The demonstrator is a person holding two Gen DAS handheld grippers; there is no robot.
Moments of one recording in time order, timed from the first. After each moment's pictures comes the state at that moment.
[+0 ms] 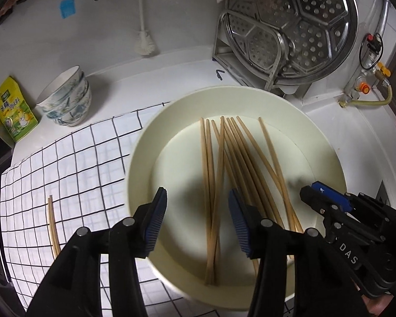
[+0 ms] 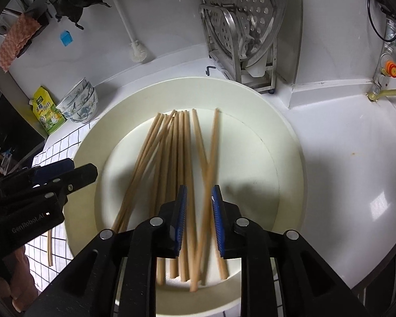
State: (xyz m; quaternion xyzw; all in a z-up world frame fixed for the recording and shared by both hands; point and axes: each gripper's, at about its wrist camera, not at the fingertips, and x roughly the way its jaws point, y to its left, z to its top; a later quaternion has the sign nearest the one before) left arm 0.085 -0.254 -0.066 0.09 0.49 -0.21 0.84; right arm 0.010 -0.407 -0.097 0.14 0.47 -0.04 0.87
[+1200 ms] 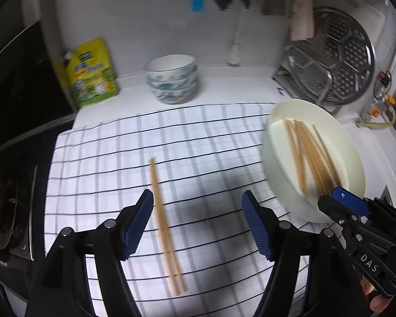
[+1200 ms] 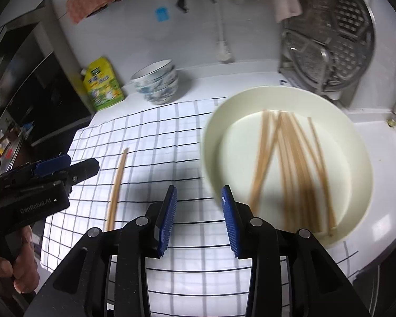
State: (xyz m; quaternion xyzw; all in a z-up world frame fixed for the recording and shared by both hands) left arm 0.056 -0.043 -0.036 0.04 0.47 -0.15 0.87; right arm -0.015 -0.221 -0.057 0.09 0.45 0.01 0.89
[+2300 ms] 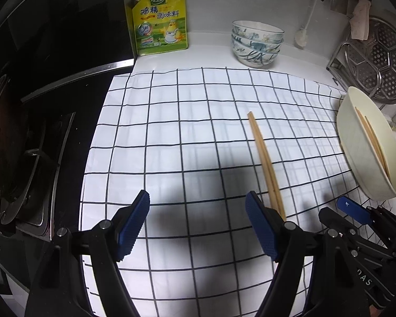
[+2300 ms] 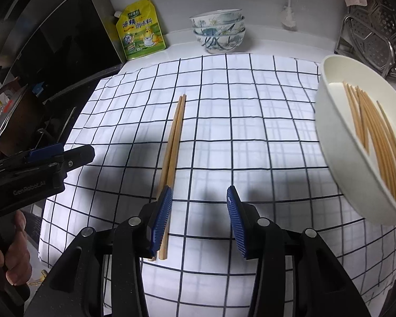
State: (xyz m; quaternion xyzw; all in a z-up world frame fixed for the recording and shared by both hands) left arm 0.065 0.086 -0.105 0.02 0.51 -0.08 0.85; right arm 0.010 -0.093 -0.133 0.06 0.50 0.06 0.86
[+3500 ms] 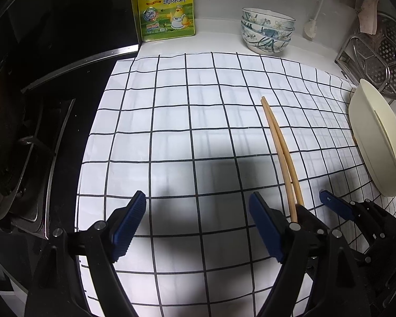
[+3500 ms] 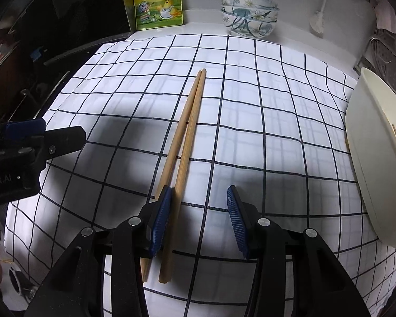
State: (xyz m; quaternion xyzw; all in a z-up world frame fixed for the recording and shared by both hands) left arm 0.069 0.094 -0.128 0.03 0.53 -0.07 0.85; right arm 0.026 -0.052 -0.175 -0.03 0.51 0.06 0.86
